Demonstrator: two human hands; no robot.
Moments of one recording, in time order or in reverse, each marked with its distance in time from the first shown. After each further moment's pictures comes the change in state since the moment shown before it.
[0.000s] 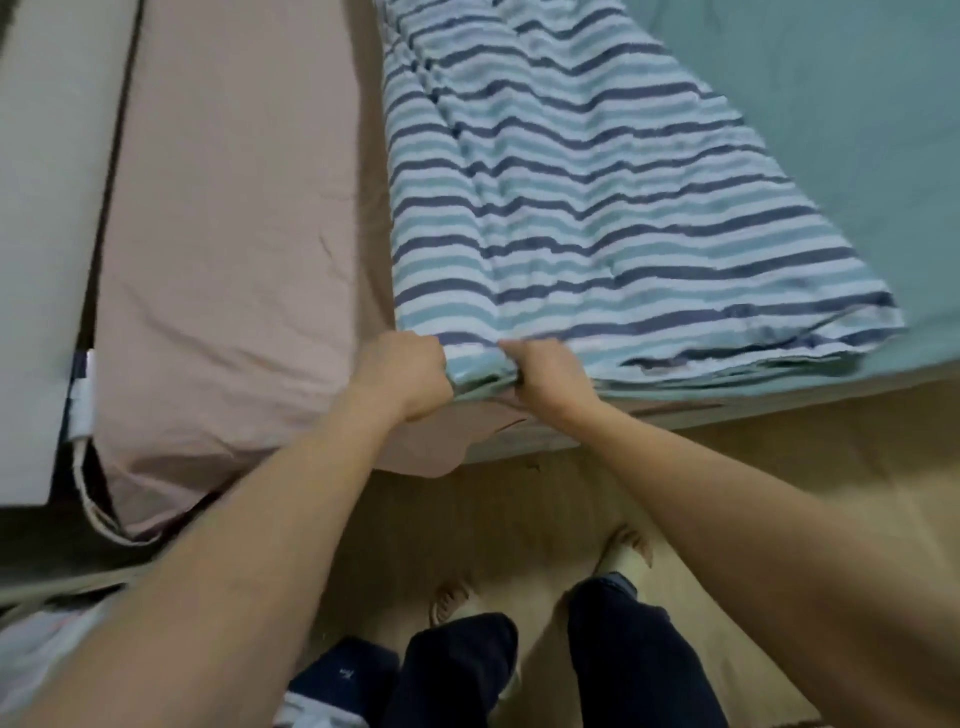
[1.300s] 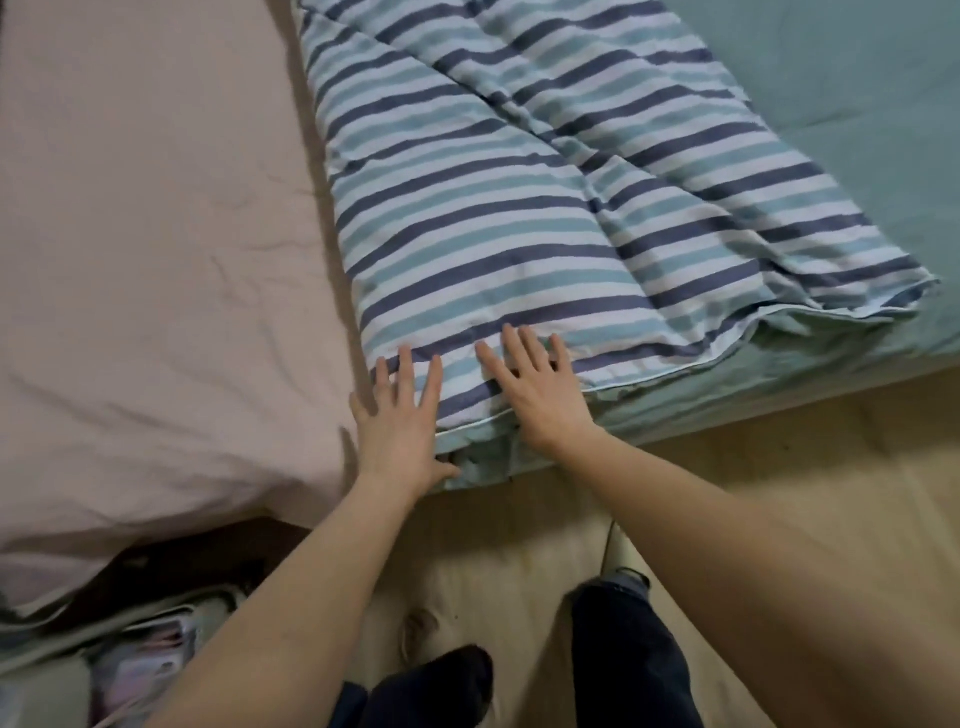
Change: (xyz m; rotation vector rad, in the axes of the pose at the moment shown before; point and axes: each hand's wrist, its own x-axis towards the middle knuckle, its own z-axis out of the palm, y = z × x) left_hand 0.099 0.095 0.101 -0.010 -0.017 -0.106; right_hand 0.028 0.147 0.026 -0.446 -0.222 -0.016
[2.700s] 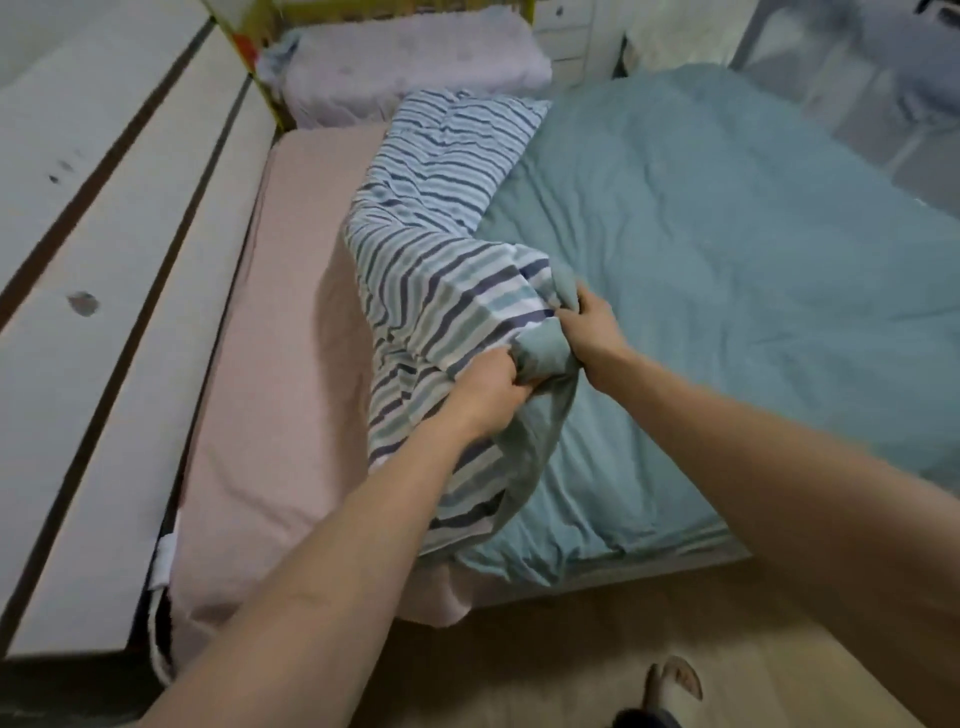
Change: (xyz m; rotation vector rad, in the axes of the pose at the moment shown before) left_hand -0.060 -0.044 -0.306 -0.825 0.217 0.131; right_hand 0.012 -0.027 -0.349 1.422 0.445 0.305
